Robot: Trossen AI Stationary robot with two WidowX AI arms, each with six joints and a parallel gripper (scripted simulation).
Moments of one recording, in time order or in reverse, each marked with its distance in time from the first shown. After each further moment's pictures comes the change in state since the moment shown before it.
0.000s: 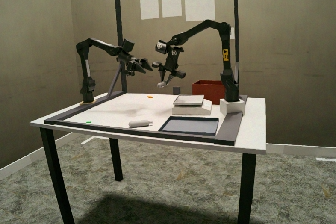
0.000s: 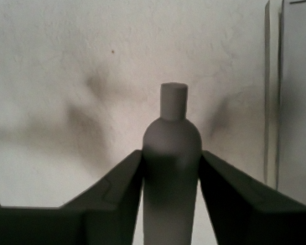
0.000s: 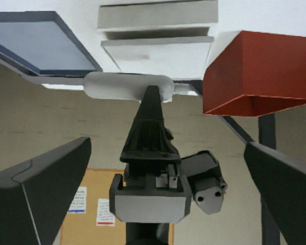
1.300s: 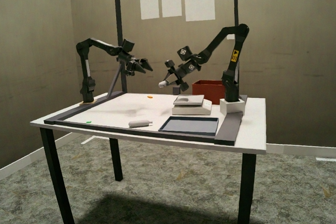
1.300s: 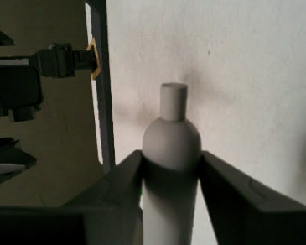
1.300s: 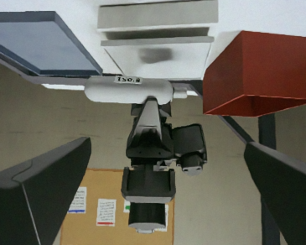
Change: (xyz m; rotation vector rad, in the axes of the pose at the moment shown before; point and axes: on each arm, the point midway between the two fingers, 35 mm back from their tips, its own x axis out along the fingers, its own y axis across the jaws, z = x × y) left arm 0.002 -0.024 0.000 -0.006 0.001 0.642; right arm 0.000 0.000 0.000 0.000 0.000 0.000
